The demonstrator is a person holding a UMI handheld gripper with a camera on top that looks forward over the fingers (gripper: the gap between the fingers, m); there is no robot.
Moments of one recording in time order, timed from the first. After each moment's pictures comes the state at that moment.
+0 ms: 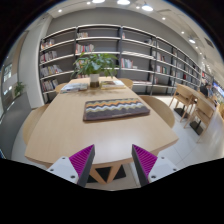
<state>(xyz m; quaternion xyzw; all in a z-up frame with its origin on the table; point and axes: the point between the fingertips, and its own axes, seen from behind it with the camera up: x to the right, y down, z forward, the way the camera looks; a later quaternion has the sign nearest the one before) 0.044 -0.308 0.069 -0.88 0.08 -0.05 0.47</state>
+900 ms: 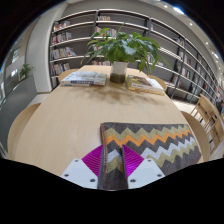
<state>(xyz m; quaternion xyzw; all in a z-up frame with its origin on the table) -0.022 0.000 -0.005 -0.91 -0.03 -0.04 0.42</state>
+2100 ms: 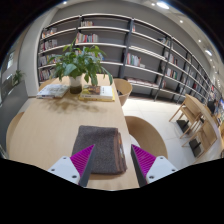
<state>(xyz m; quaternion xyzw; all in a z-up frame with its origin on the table) 0.239 -0.055 0.110 -0.90 0.00 -0.07 0.42</state>
